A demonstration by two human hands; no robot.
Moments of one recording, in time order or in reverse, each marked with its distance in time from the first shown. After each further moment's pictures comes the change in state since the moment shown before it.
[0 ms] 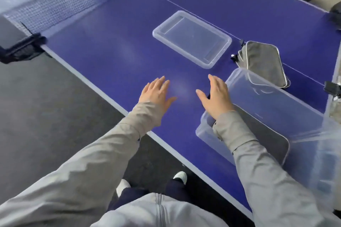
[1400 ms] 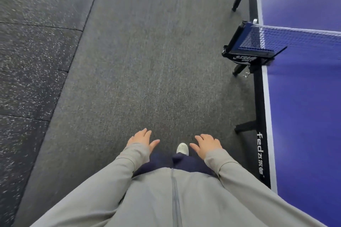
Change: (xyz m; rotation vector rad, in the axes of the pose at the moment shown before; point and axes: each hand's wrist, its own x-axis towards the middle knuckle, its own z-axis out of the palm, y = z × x) left_hand -0.279 -0.501 0.025 -0.440 -0.321 -1.223; right_hand 0.005 -0.429 0.435 -0.825 -1.050 -0.832
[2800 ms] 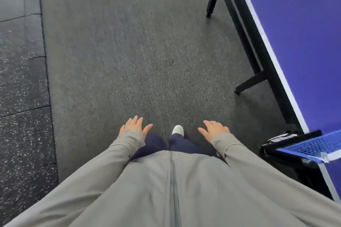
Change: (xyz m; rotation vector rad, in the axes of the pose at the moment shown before) left_hand 0.438 -0.003 -0.451 0.232 -0.035 0.098; right_hand 0.346 -0.040 -0.399 0.366 -0.003 0.309
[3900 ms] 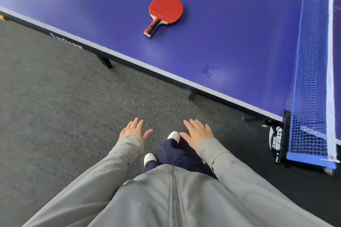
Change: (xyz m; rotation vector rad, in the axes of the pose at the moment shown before) left_hand 0.253 0.271 -0.299 0.555 0.057 0.802; right_hand 0.122 -0.007 -0.226 0.612 0.213 0.477
